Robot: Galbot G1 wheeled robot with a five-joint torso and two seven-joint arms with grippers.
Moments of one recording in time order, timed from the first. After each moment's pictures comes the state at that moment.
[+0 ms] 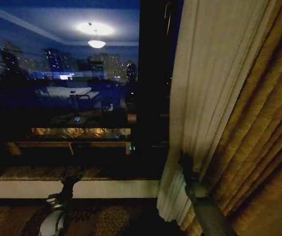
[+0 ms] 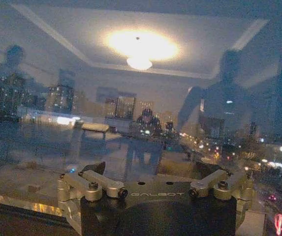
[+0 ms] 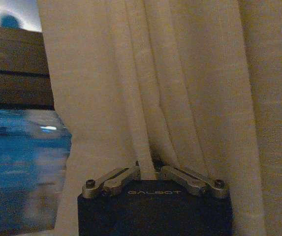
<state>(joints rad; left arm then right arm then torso) 1.38 -1.24 -0.67 -1.76 -0.49 -0.17 -0.05 -0.96 1.19 0.50 1.38 0.32 0.12 0.29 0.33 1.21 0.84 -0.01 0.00</state>
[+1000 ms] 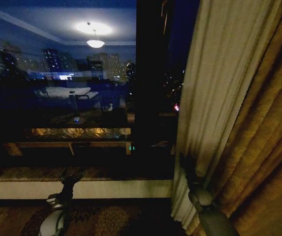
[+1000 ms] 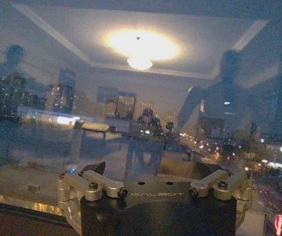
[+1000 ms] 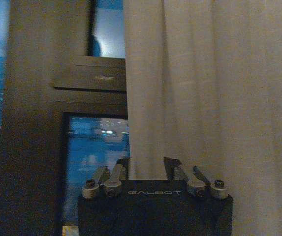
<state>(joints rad) 1.38 -1.24 -0.67 -1.76 -0.49 -0.17 -0.05 -1.14 1.19 0.44 1.62 0.30 0.15 0.12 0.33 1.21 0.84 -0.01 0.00</state>
